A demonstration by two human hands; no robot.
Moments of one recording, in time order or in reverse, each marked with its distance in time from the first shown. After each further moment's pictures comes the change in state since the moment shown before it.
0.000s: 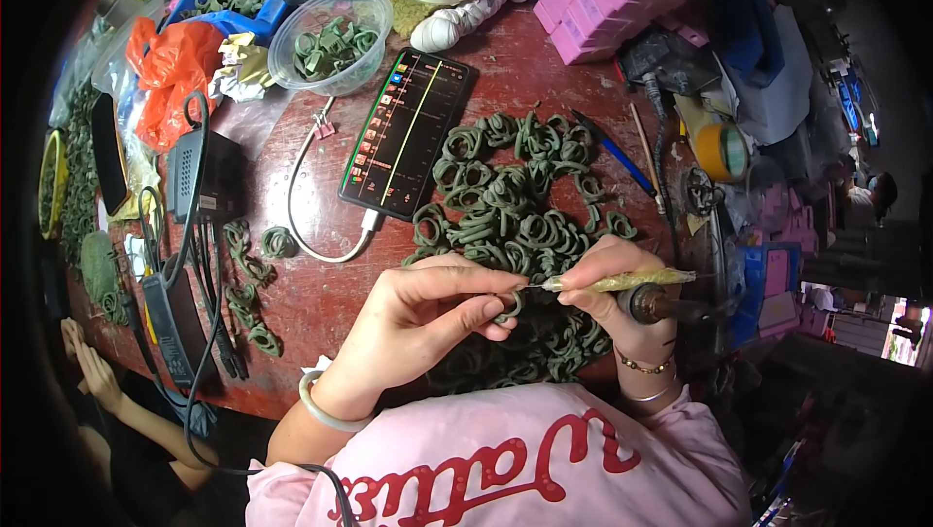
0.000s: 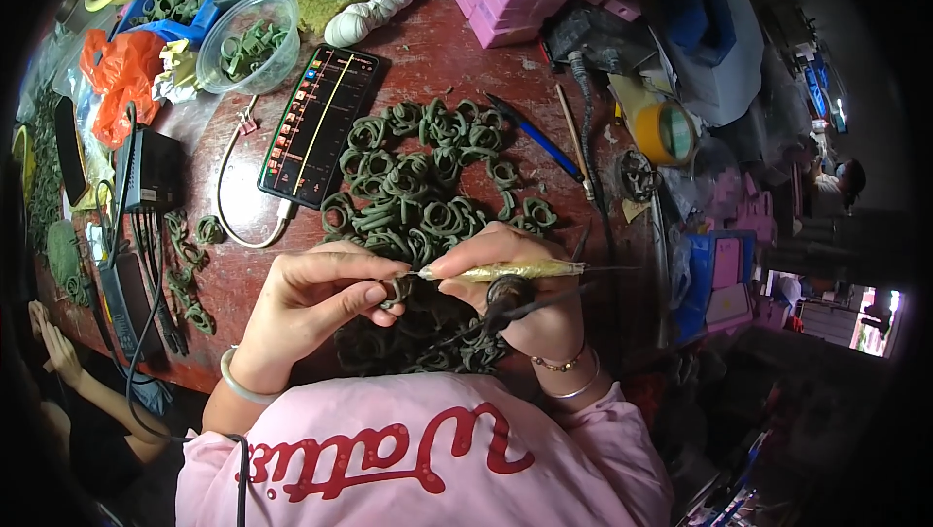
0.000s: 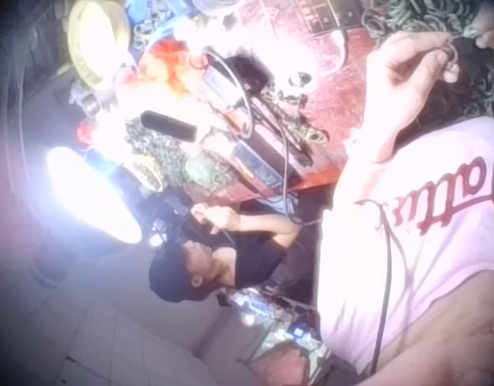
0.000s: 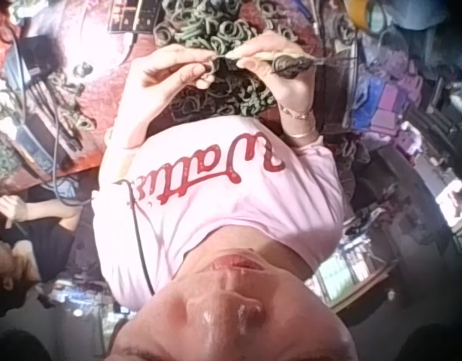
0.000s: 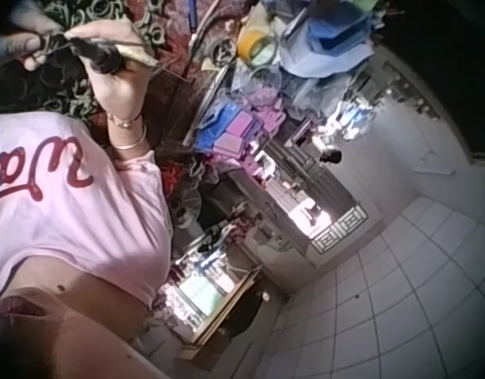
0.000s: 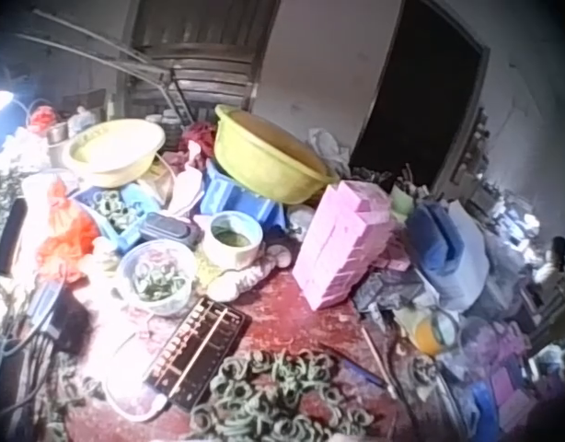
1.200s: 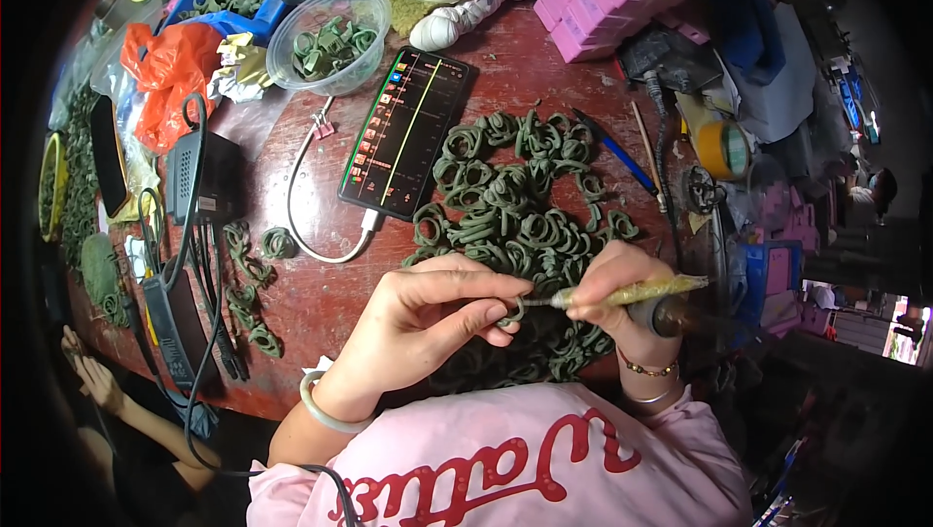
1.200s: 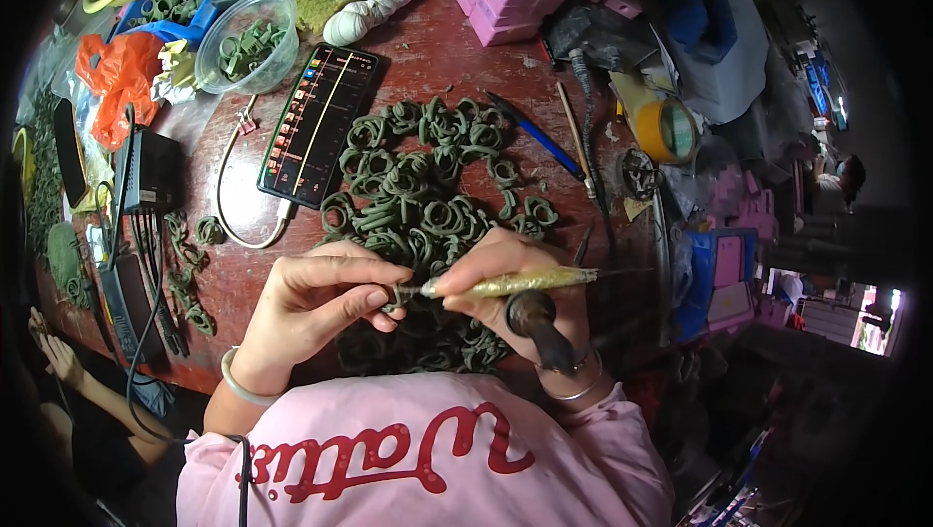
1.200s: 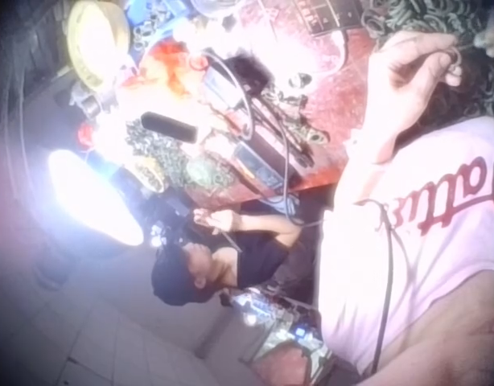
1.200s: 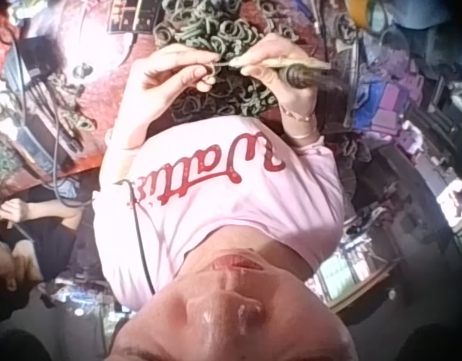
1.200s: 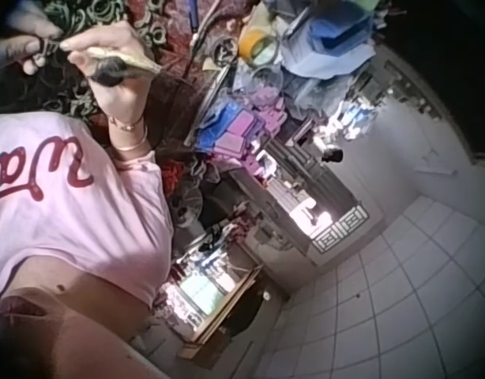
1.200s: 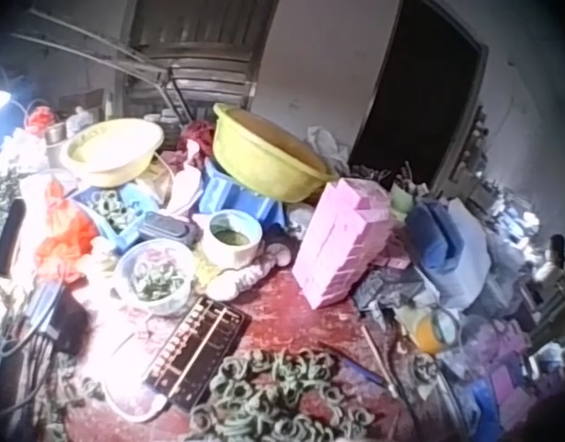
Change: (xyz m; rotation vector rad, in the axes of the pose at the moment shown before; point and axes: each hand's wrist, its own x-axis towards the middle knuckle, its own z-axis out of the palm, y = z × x) left_hand 0.001 -0.003 -0.001 0.007 -0.033 0.060; right_hand -0.003 -0.001 -0.002 0.077 -0.003 -0.049
